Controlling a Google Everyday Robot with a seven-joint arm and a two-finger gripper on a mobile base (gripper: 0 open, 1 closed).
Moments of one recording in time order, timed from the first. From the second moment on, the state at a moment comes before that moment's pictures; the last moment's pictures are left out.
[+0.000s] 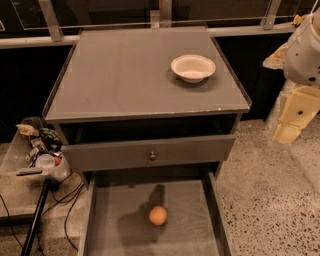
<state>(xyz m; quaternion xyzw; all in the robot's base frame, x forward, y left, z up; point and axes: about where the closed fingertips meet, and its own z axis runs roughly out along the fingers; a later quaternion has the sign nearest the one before) 0.438 -0.217 0.976 -0.60 0.78 -0.03 0.16</state>
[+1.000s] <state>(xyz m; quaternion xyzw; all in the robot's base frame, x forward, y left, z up) 0.430 -0.208 0.943 -0.62 0.76 0.02 0.20</state>
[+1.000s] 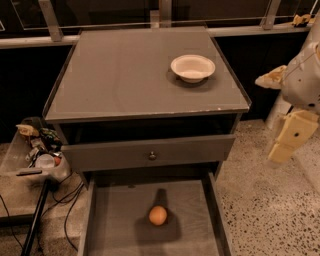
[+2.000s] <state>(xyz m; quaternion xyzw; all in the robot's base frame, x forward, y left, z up) 0.381 -0.162 0.843 -0.63 0.72 0.13 0.27</state>
